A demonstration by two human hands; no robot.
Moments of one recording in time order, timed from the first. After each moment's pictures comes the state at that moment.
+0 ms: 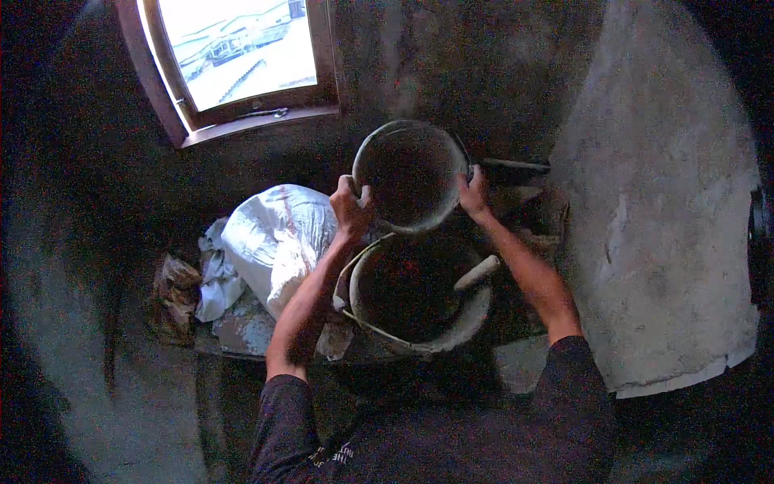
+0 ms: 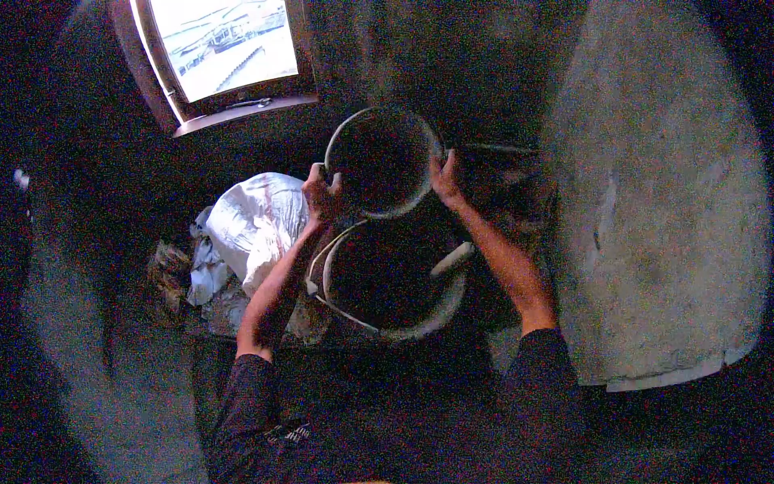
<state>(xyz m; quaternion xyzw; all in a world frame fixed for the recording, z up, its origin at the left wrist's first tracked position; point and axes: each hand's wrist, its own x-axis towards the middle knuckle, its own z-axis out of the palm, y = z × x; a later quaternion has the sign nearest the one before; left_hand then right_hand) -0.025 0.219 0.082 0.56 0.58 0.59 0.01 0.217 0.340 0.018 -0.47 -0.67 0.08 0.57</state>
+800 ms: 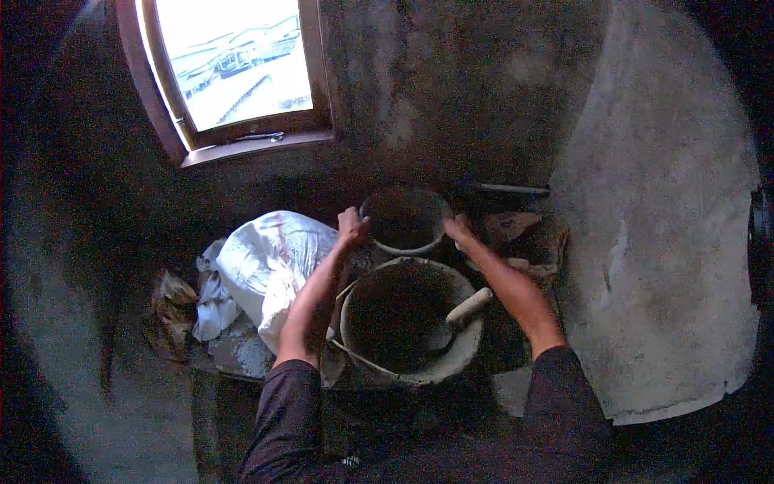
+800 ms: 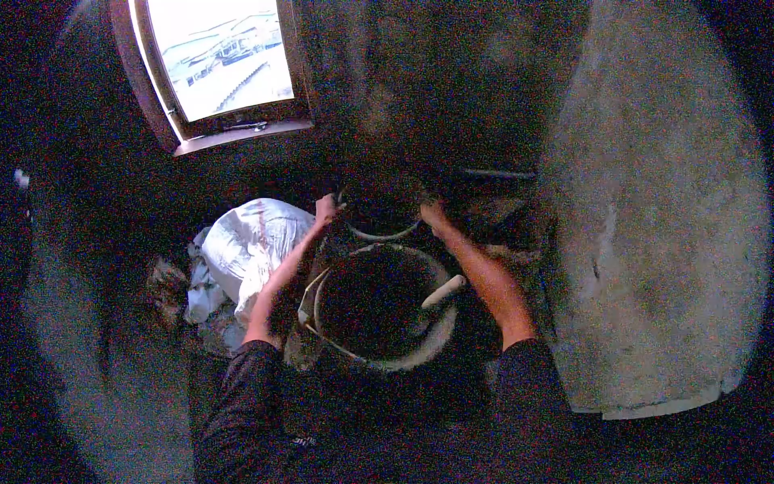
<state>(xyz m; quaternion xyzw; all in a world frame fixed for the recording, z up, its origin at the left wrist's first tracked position) -0.052 0.326 0.003 0.61 0.72 0.32 0.08 0.218 0.385 -0.055 -0.64 -0.59 0.34 0.36</state>
